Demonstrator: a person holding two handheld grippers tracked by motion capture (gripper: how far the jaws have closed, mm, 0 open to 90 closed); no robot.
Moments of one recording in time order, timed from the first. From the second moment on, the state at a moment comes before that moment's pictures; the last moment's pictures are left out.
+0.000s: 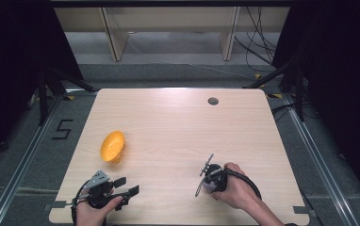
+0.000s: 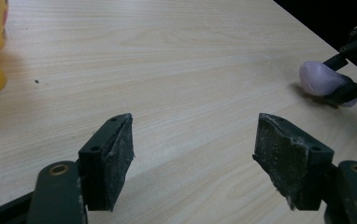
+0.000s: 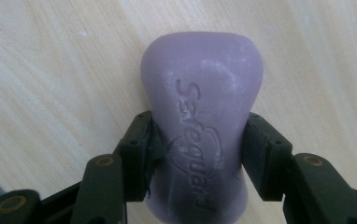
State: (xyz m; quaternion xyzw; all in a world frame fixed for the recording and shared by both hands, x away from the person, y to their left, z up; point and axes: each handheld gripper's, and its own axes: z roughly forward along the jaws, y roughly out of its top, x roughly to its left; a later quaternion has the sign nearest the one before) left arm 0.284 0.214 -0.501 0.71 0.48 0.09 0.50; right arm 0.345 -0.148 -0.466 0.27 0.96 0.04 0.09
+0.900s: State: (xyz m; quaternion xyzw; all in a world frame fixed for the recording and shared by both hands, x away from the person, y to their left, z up) left arm 0.284 0.214 -0.501 0.71 0.48 0.08 0.51; right arm 0.320 -0.158 -0.441 0.18 0.95 0.11 0.23
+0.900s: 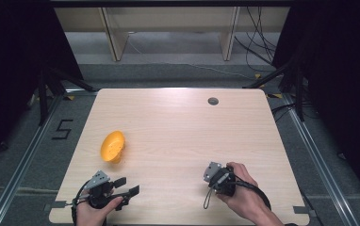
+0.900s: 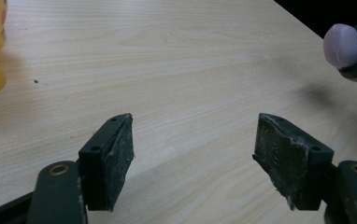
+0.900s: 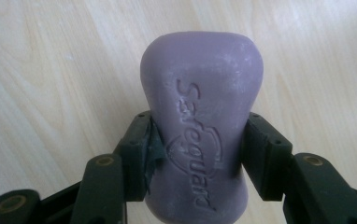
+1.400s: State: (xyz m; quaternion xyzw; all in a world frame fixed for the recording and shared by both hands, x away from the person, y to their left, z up) left arm 0.284 0.211 -0.498 0.71 0.48 0.08 0.51; right arm 0.309 -0.158 -0.441 0.14 0.93 0.15 0.29
